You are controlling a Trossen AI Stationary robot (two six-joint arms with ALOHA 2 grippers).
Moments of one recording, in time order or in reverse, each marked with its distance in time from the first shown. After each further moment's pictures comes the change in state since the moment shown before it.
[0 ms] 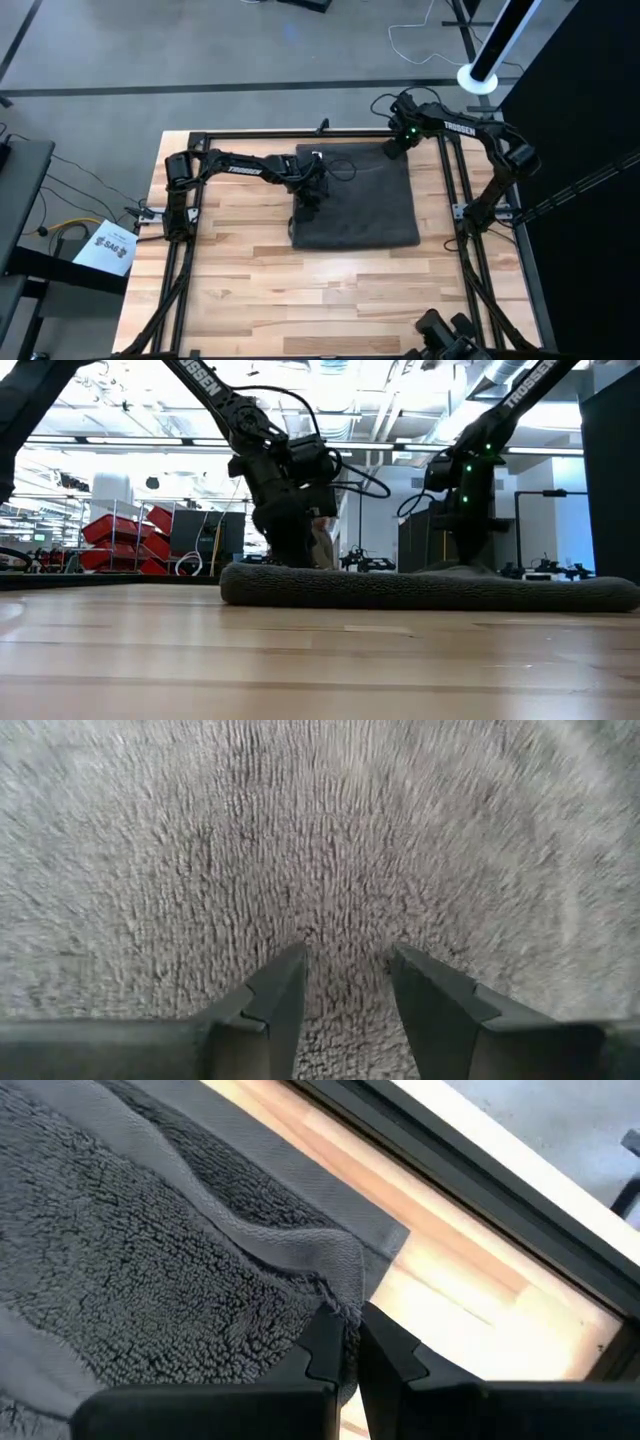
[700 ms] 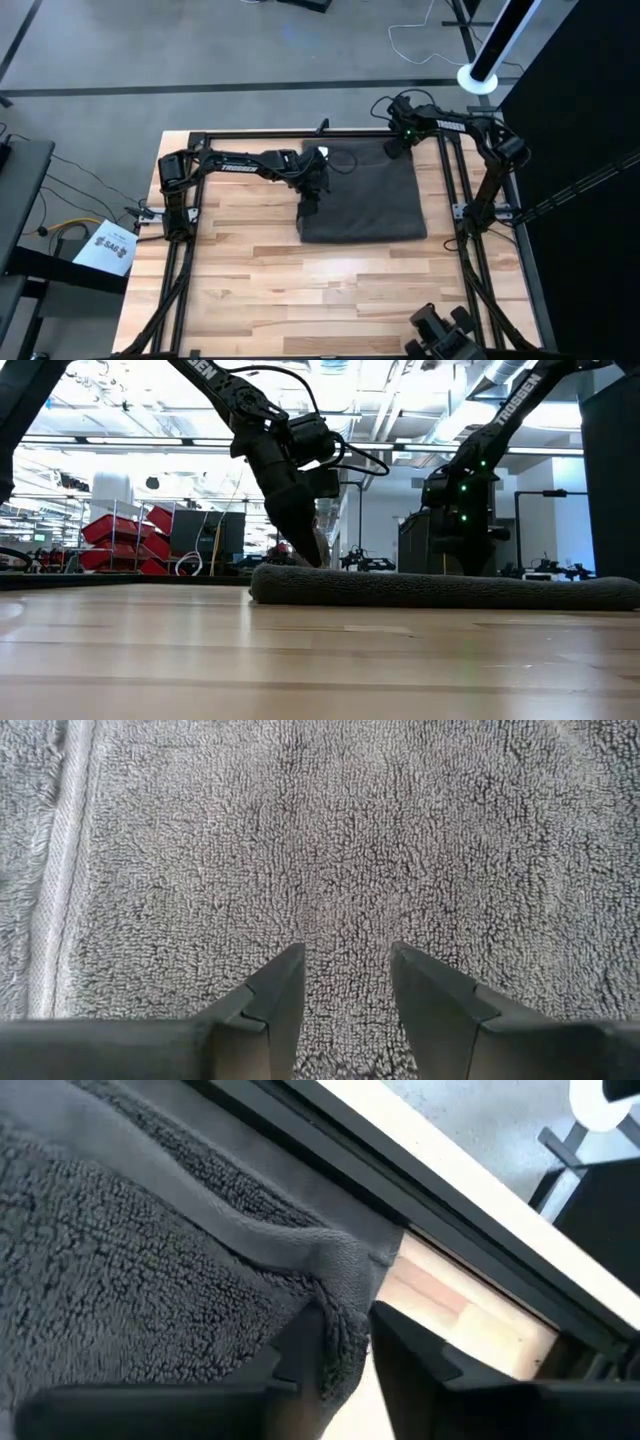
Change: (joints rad) left arm -0.002 -0.046 0.032 -0.038 -0.149 -0.041; right arm -0.018 0.079 0.000 0.057 0.147 -0.039
